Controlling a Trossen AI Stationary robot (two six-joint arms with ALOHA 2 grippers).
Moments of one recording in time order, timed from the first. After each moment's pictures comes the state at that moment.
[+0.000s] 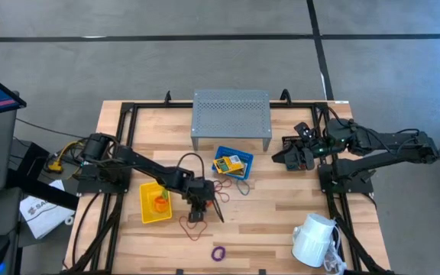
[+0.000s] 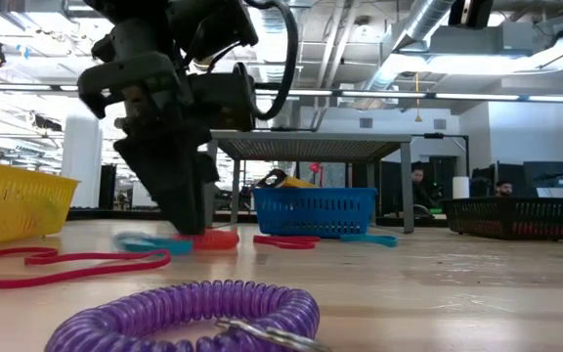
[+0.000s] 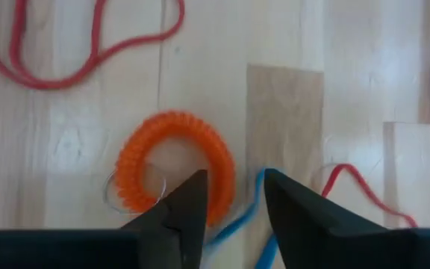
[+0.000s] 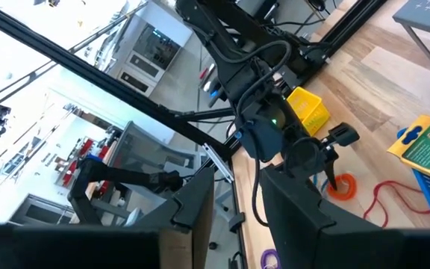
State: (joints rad) left arm -0.23 1.81 0.98 -0.25 0.13 -0.32; right arm 0.03 0.76 0.82 -0.22 -0.16 0.92
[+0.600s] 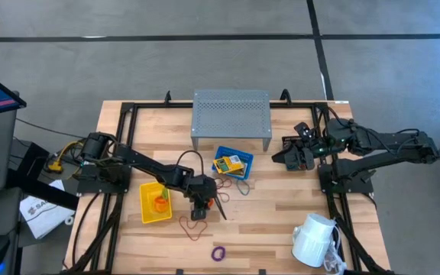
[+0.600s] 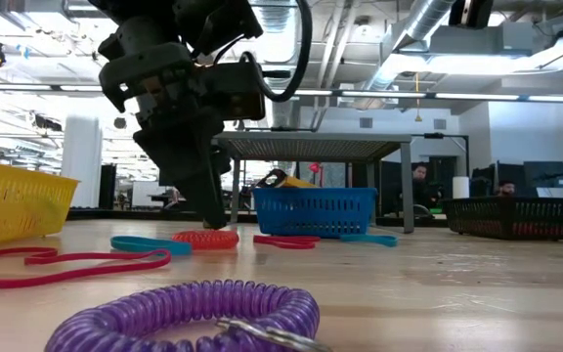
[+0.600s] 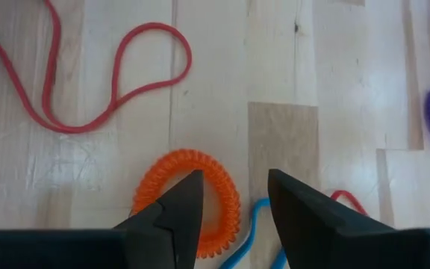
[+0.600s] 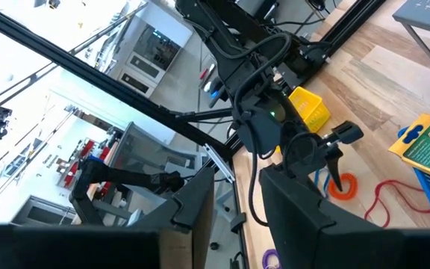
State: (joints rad) left arm -0.21 1.80 0.98 -0.20 0.12 -0.29; right arm 0.03 0.76 0.82 -0.22 -0.16 0.92
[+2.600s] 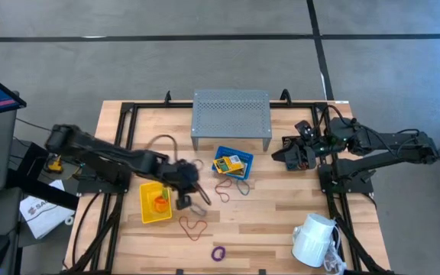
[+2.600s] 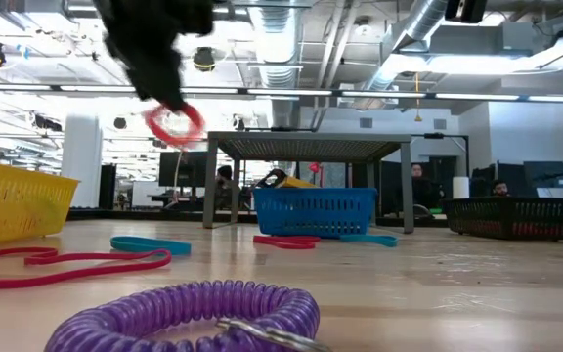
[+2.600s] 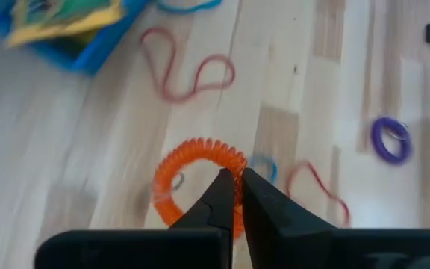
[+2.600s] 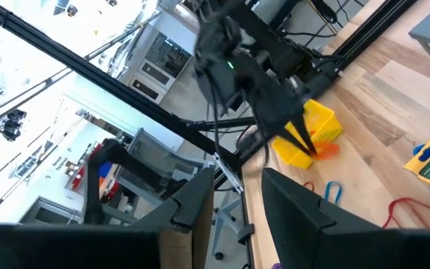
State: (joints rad) left arm -0.23 1.41 0.98 -0.54 -0.06 -0.46; right arm 0.02 0.76 0.82 -0.17 -0.16 0.91
